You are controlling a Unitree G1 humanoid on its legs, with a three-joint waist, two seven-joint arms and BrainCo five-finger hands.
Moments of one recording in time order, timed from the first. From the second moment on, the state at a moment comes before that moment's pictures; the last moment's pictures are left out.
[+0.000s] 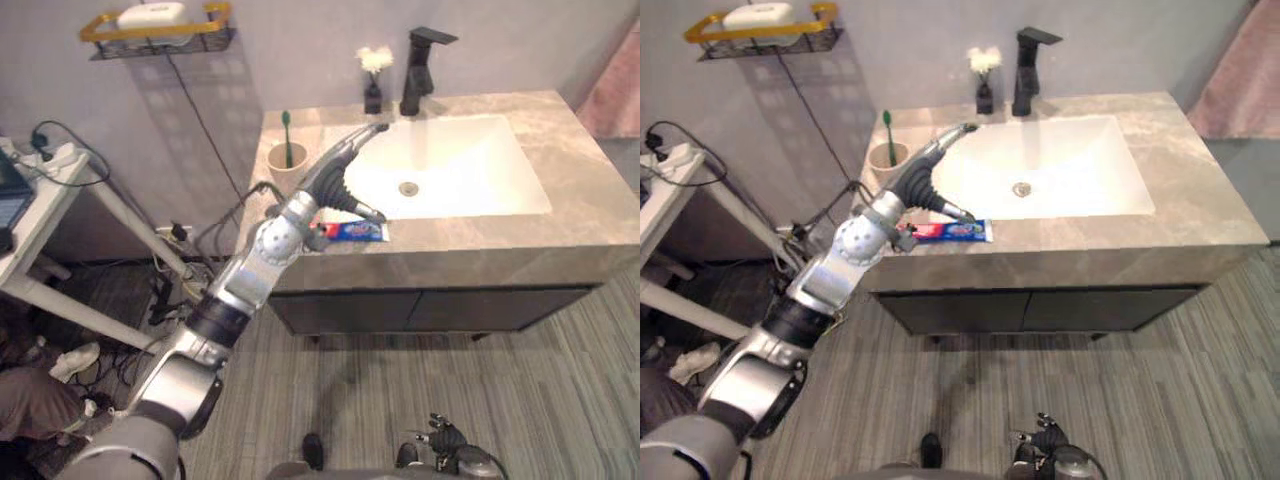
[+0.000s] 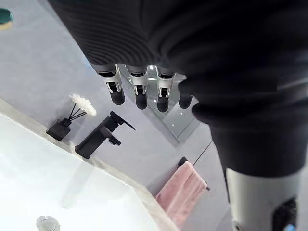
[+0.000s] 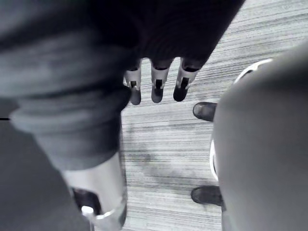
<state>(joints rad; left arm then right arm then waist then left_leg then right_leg) -0.77 0.33 -0.40 0.21 0.26 -0.08 -0.02 0.03 -0.10 -0.11 1.07 -0.01 -0.06 0.04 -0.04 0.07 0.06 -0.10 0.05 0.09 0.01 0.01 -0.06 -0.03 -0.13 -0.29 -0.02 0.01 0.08</state>
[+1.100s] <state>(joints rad) -0.69 0.41 -0.43 0.42 0.33 -0.05 -0.06 0.03 -0.13 -0.14 1.03 0.00 -0.07 0.02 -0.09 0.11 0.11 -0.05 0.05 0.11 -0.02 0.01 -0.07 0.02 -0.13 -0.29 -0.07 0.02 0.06</state>
